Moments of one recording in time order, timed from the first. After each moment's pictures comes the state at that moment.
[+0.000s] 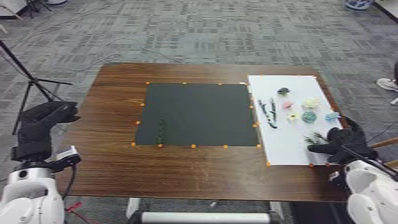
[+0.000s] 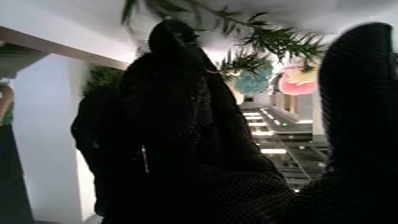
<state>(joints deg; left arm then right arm) 124.0 -51.4 -99.0 -115.0 60.1 30.3 16.8 -115.6 -61.3 100.7 -112.9 -144.9 -12.7 18.2</state>
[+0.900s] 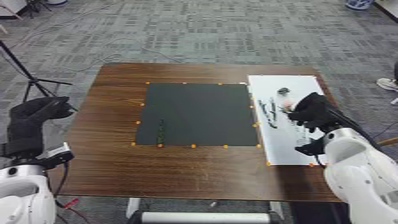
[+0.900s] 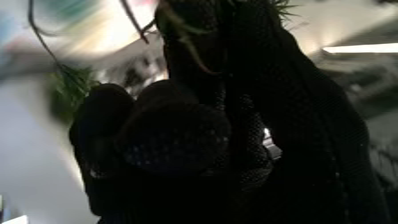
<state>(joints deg) 125.6 -50.3 -102.7 -115.9 59.4 29.6 15.9 -101.6 -60.3 89.6 -118.4 -119.6 -8.6 24.2</state>
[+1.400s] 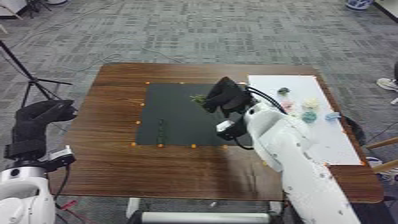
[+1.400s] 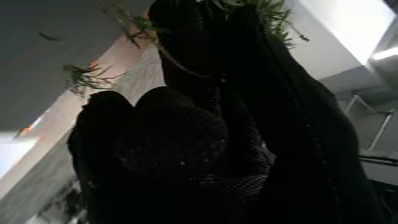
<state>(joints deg) 125.9 -50.2 -102.3 -115.8 60.5 28.0 14.7 -80.5 -73.6 66.3 -109.3 -107.4 -14.8 26.9</state>
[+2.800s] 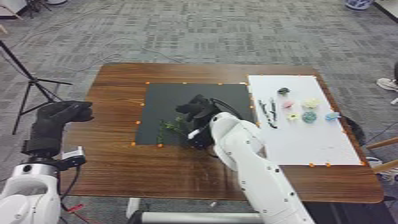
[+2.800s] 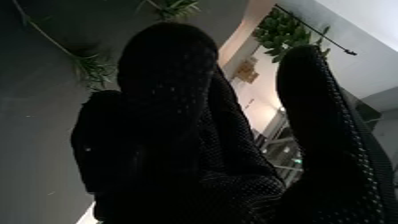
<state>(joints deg) 124.2 -50.0 -100.6 -116.0 61.0 21.1 12.3 -78.1 -85.9 61.6 -95.5 -111.5 -12.0 32.6</state>
